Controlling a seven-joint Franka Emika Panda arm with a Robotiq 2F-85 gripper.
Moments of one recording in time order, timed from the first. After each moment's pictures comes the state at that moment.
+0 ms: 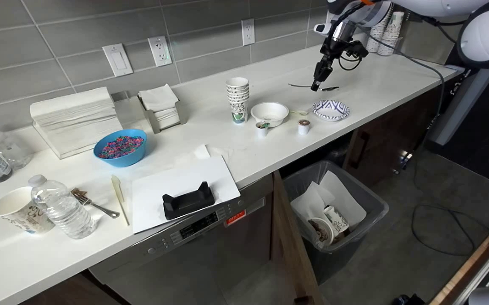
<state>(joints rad) -0.25 0.73 -0.07 -1.08 0.43 1.70 -1.34</state>
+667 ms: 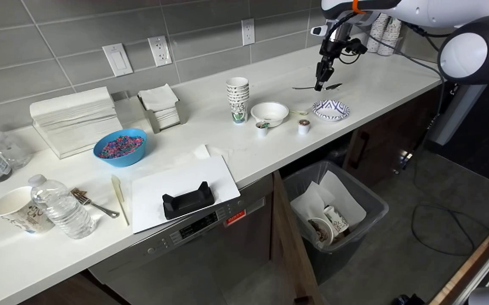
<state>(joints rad) -0.26 0.85 -0.04 -0.88 0.27 1.64 -1.34</state>
